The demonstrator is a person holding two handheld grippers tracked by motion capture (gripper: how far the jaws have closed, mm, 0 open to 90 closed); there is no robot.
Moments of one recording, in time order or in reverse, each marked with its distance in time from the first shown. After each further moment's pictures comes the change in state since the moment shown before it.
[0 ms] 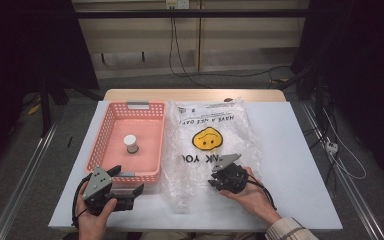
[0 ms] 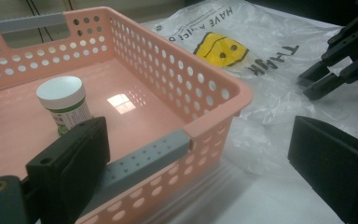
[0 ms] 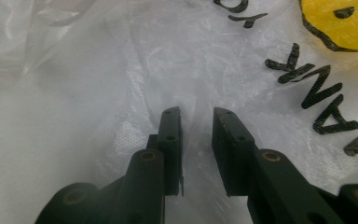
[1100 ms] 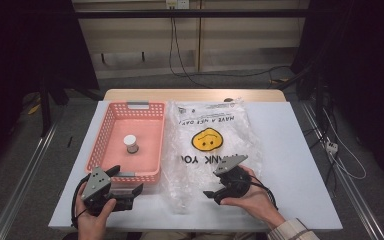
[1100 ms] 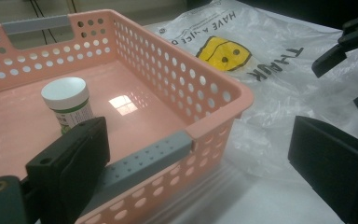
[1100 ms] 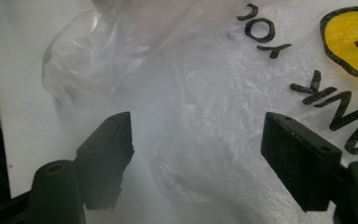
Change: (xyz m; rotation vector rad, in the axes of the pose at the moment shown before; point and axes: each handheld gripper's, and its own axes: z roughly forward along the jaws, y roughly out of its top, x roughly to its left) left arm 0.000 0.000 -0.002 -0.010 0.011 -0.015; right arm 0.014 0.004 -0.023 -0.085 0.113 0.017
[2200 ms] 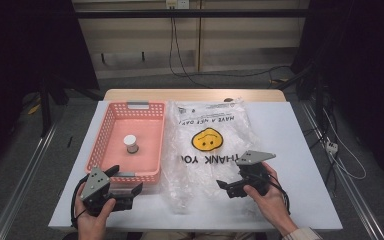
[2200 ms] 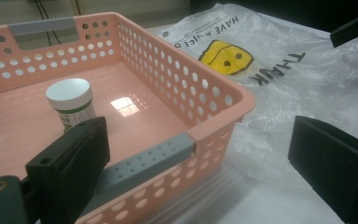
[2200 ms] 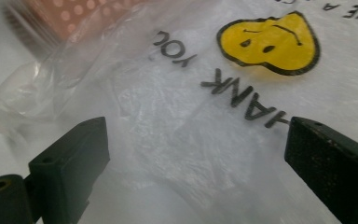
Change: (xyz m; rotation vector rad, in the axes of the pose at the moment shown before) left arm -0.001 0.000 -0.002 -0.013 0.011 -0.013; right arm -0.018 -0.015 -0.031 -0.138 -0.169 0.187
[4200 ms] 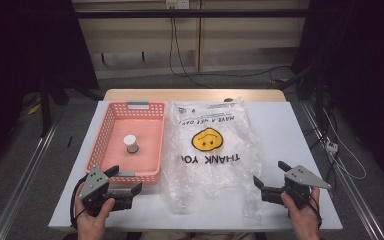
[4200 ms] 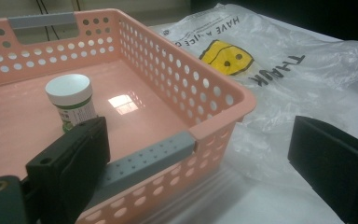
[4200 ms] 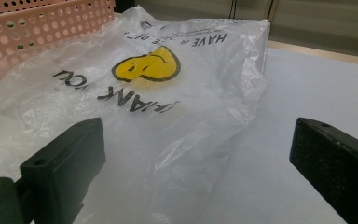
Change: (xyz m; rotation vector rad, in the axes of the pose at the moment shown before) left arm 0.001 -0.001 0.000 0.007 0.005 -0.029; right arm -0.031 -0.076 -0.065 -0.317 -0.321 0.133
